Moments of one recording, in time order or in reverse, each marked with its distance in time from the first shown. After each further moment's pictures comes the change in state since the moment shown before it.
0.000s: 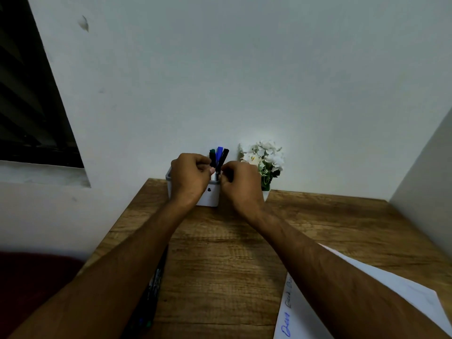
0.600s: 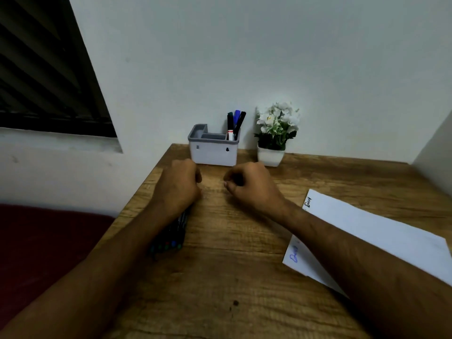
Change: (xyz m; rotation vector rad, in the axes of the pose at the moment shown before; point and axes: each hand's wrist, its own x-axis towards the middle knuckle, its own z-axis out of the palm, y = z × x) left_hand -0.095 -0.027 -0.074 0.629 -0.317 -0.031; right_hand -0.090 -0.008 -0.020 0.021 -0.395 -0.126
